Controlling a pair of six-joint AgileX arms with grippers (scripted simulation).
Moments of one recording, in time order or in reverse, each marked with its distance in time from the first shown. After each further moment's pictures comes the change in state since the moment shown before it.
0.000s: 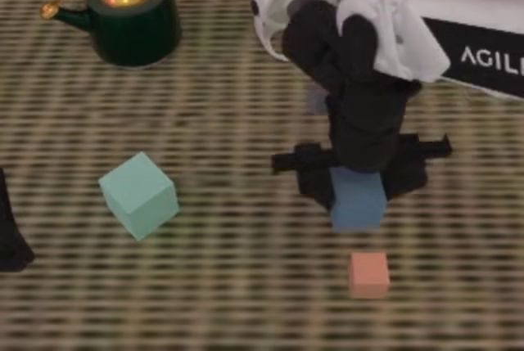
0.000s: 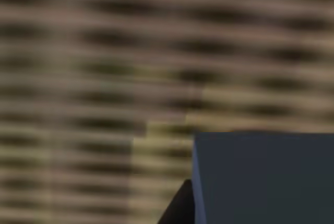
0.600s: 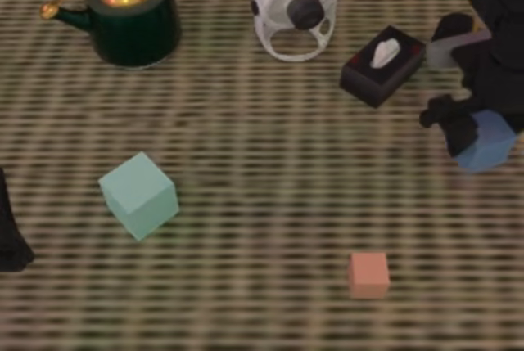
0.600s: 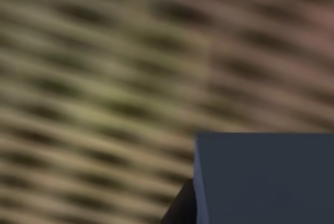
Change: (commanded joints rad) left arm 0.000 0.000 0.000 0.000 0.000 0.000; right arm -0.433 0.006 -0.022 0.060 -0.011 -0.660
